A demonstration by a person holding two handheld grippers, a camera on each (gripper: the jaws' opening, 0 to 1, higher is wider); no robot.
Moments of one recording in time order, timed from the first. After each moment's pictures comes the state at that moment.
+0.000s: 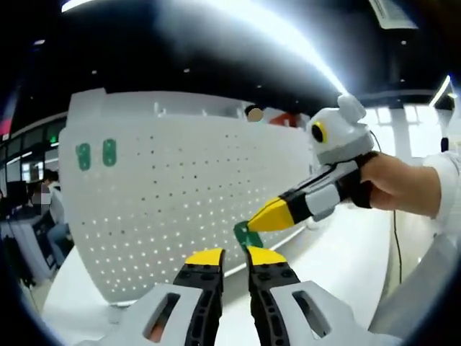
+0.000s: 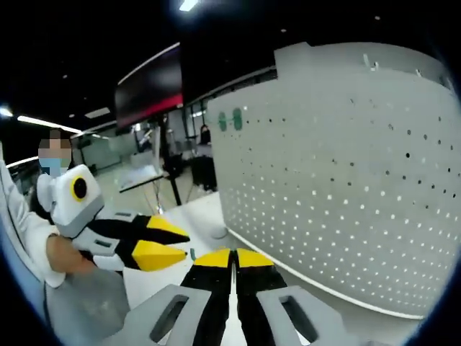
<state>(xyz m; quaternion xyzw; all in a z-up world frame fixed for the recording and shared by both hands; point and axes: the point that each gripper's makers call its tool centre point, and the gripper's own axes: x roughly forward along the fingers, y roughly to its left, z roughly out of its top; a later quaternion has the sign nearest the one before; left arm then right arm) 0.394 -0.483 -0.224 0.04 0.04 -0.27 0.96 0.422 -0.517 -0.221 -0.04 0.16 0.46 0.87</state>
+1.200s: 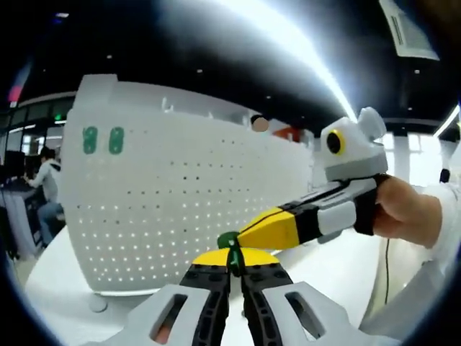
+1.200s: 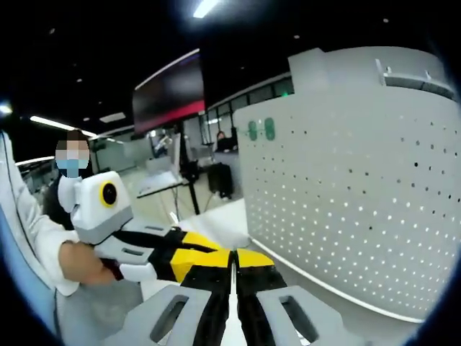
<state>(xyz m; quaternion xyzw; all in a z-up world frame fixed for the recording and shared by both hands) 0.393 -0.482 -0.219 -0.03 0.03 -0.28 0.96 0.393 -0.485 -0.210 -0.03 0.14 0.50 0.85</state>
